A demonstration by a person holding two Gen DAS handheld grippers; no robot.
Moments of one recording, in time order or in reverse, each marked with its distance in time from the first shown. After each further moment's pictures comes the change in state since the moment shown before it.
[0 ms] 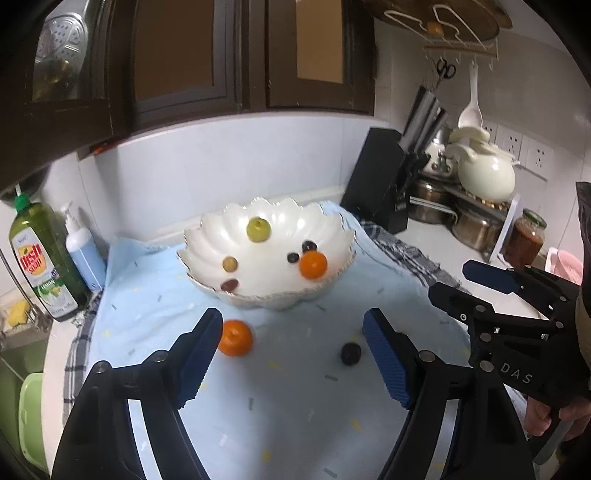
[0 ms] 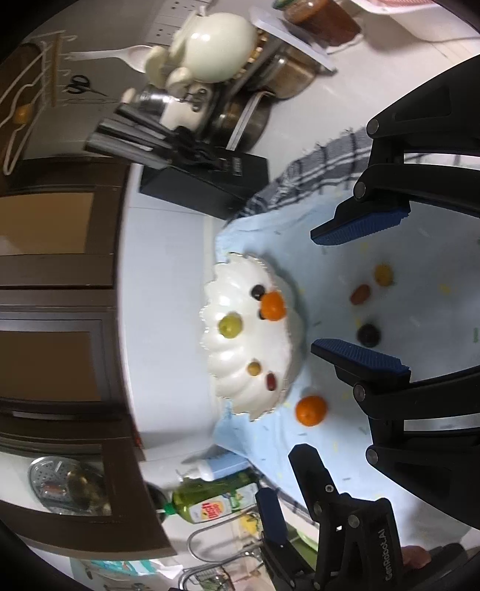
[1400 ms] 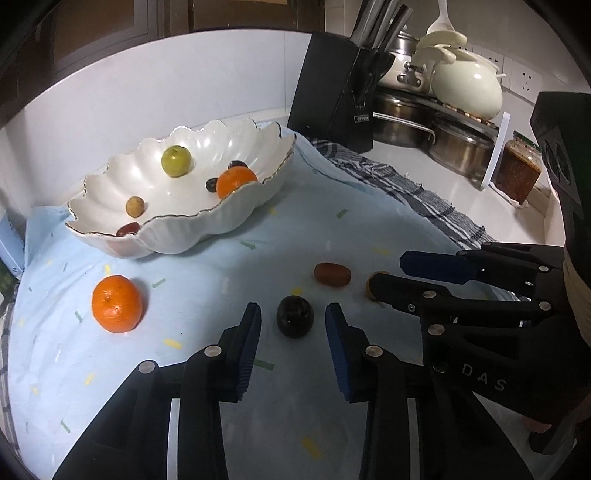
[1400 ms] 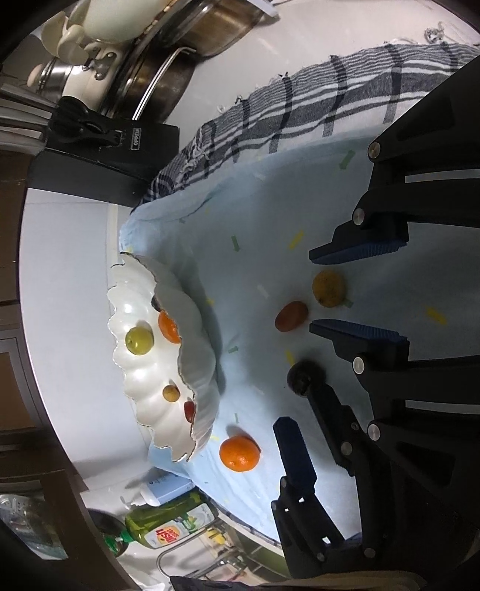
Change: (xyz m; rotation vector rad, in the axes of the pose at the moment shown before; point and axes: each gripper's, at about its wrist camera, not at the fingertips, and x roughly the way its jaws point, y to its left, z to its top) left arm 0.110 -0.056 -0.046 0.105 0.188 -0.126; right arm 0.093 -0.030 -0.055 0.051 0.235 0.076
